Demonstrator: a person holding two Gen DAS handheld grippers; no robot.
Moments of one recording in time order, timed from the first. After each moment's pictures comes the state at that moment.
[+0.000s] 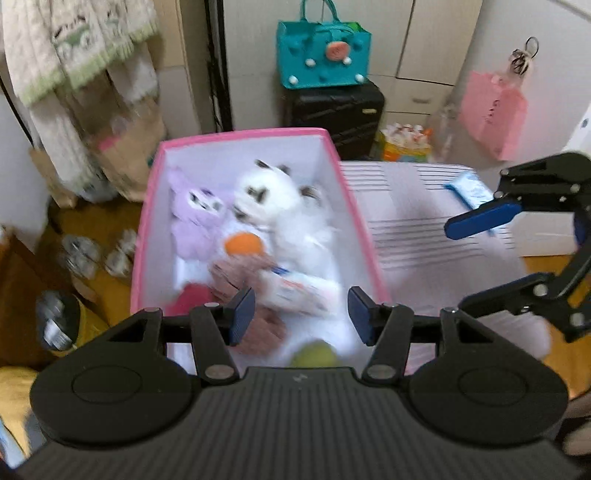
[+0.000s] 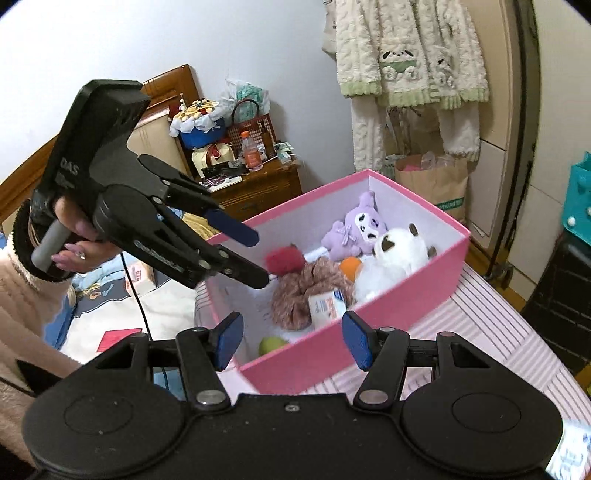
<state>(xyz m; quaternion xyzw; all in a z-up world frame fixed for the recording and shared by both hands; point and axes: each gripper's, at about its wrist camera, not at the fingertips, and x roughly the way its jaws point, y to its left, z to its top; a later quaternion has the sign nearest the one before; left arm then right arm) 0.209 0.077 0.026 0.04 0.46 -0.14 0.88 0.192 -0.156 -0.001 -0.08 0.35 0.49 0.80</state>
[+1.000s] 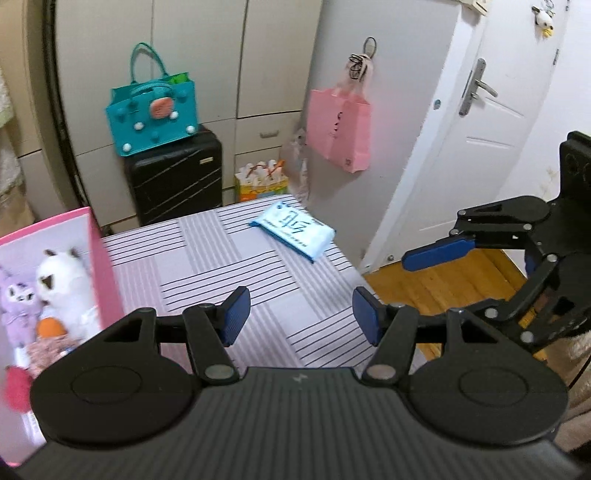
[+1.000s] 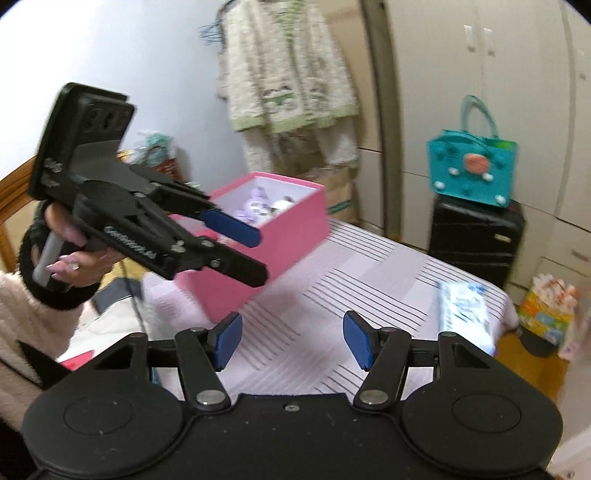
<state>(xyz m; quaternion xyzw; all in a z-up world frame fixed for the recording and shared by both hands) 0.146 -0.081 0.046 0.05 0.37 -0.35 0.86 0.085 -0.316 -0.024 -0.02 0.30 0.32 0.90</state>
